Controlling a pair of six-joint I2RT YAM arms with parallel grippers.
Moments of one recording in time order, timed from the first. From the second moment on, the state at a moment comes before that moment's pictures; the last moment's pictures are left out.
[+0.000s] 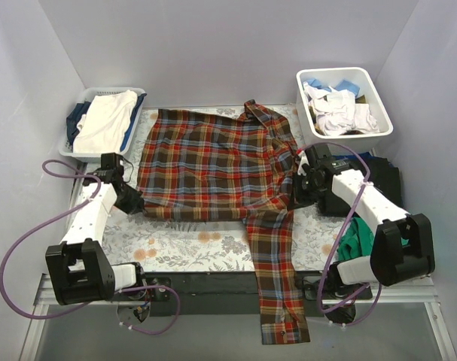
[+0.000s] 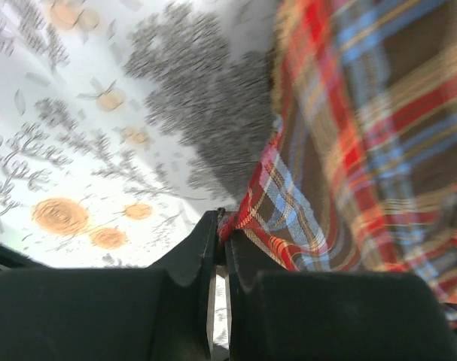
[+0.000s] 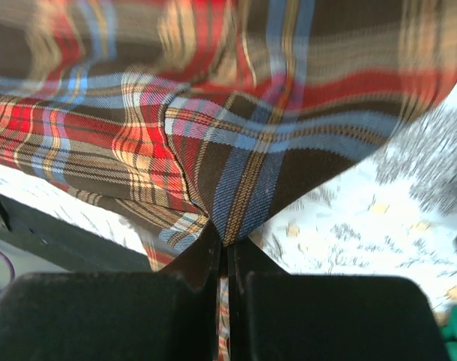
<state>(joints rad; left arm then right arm) 0.11 1.24 0.88 -0.93 -0.04 -0.91 0.31 1.36 0.94 -0.81 -0.33 0.27</state>
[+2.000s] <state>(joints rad) 0.11 1.63 0.96 -0.67 -0.03 -0.76 0.33 1.57 0.95 -0.82 -0.39 0.15</state>
